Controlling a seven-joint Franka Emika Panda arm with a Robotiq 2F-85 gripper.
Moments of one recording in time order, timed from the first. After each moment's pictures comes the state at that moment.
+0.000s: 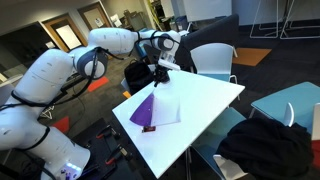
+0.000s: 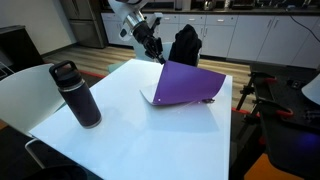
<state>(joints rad) -0.10 1.12 0.17 -0.85 0.04 1.25 -1.11</state>
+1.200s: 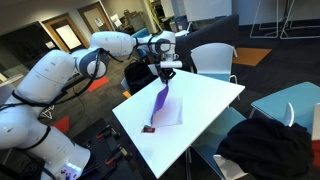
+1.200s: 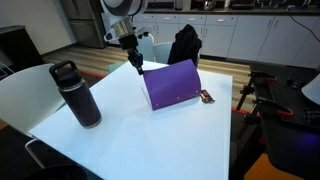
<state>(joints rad) -0.02 1.15 0.14 -0.89 0.00 1.70 -0.98</state>
